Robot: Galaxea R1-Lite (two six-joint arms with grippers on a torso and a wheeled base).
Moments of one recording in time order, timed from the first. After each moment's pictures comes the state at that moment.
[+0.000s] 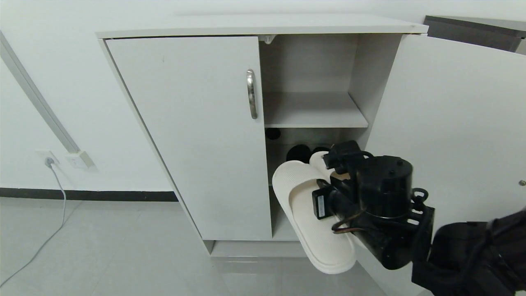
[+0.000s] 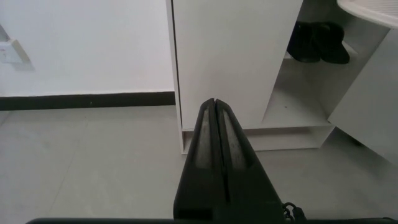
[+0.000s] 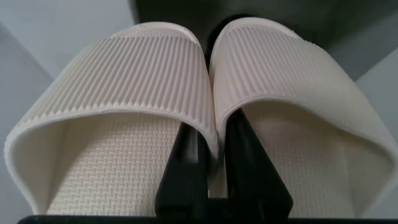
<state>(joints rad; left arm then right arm) 0.00 0.00 0.00 0.00 -0.02 0.01 0.86 1.85 -0.88 -0.78 -0.59 0.05</state>
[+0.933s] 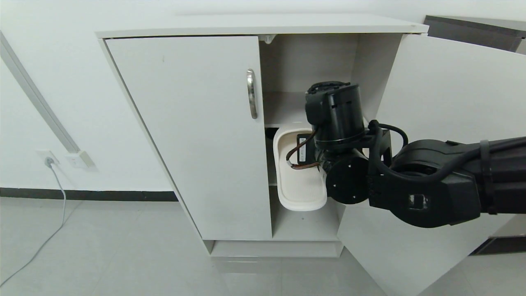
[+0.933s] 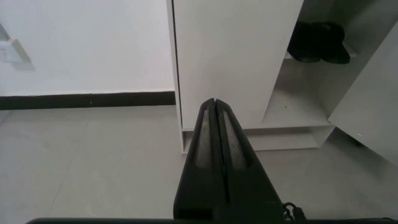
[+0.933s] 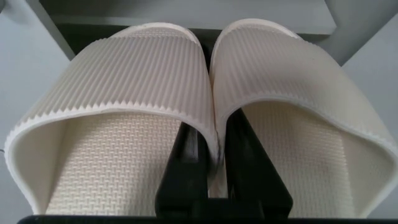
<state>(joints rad) 0.00 0.00 0.00 0.00 -0.02 0.01 0.90 1.93 -1.47 -0.20 -0.89 0.21</state>
